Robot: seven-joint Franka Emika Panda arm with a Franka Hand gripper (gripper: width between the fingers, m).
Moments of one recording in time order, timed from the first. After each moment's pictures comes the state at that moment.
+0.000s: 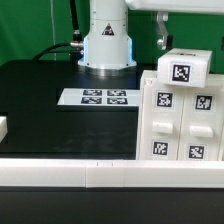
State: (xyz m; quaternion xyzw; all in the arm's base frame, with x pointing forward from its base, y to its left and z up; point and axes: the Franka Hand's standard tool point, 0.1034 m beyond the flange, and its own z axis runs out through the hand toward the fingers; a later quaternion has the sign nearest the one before) arm 0.599 0.094 0.173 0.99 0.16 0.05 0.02
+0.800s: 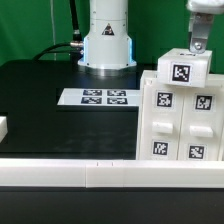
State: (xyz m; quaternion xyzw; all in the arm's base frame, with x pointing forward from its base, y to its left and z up) arm 0.595 0.089 0.171 0.76 0.64 0.00 0.04
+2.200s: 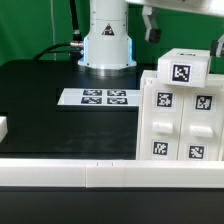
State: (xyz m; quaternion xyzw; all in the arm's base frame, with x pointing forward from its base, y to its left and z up) arm 0.602 0.081 0.174 0.35 0.93 -0.05 0.06
